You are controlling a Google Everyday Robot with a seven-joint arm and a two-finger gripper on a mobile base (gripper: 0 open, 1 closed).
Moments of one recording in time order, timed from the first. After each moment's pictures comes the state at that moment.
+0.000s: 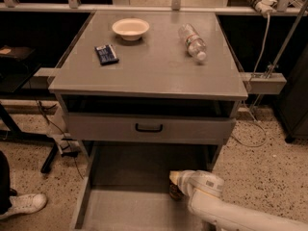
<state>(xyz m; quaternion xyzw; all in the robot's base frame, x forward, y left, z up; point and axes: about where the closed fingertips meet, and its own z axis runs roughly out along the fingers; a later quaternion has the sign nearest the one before) 0.532 -0.126 0.438 0.05 0.94 0.08 0.32</state>
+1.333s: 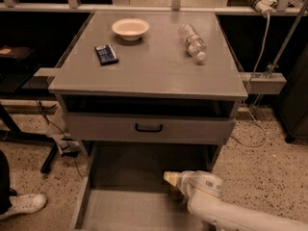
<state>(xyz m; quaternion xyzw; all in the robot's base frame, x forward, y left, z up) 0.532 -0.126 0.438 0.05 0.94 0.08 0.32</state>
